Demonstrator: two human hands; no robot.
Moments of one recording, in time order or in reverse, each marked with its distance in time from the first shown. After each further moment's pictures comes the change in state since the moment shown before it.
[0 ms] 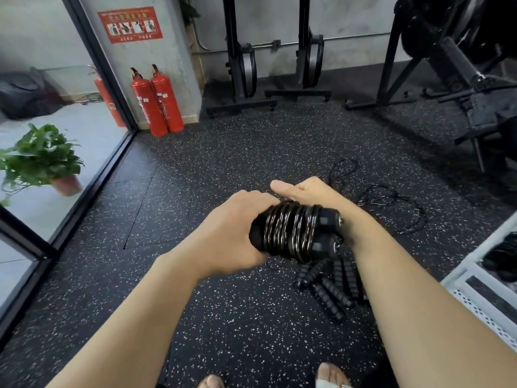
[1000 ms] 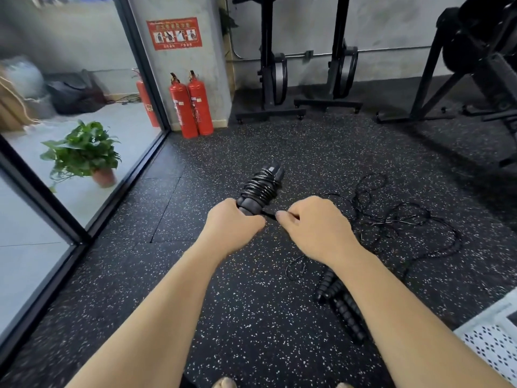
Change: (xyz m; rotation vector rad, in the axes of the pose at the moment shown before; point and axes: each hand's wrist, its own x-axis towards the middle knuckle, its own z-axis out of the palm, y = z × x) left_hand -0.010 -0.055 -0.005 -0.308 0.246 -0.946; right_hand -0.002 -0.021 0.062 -0.566 0.277 -0.167
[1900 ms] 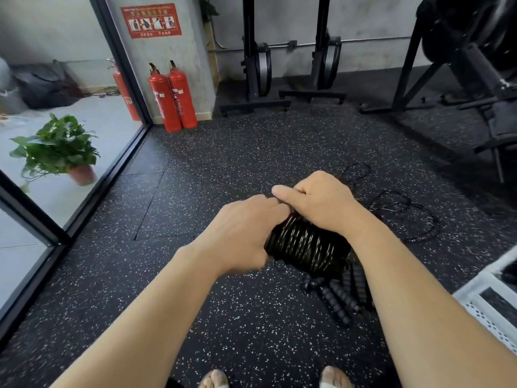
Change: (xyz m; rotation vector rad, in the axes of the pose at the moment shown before) left_hand -0.036 0.023 0.013 0.718 -0.182 0.907; right_hand 0.016 0.035 -0.027 0.095 -0.037 -0.086
